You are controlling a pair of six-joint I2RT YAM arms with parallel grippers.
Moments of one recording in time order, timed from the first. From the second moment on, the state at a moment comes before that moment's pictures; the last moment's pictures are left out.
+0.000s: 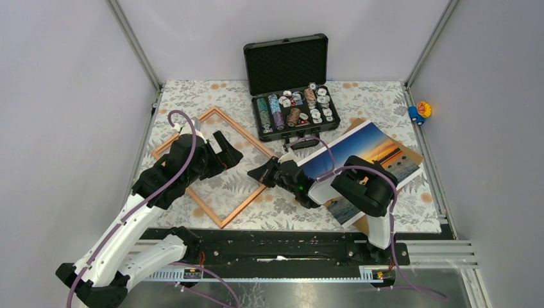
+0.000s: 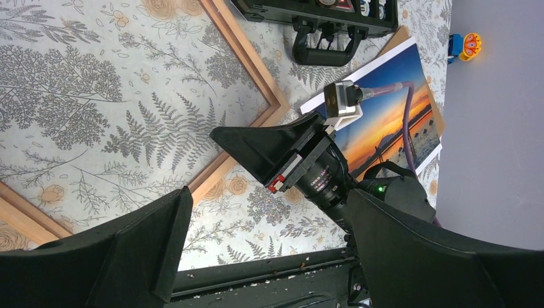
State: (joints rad) left arm -0.58 0.83 1.03 -0.80 -0.14 -0.87; right arm 0.95 1.94 0.74 0.93 0.06 1.26
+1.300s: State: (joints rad) left arm -0.58 0.83 1.03 -0.79 -0.13 -0.86; right arm 0.90 2.05 0.78 0.95 0.02 1.33
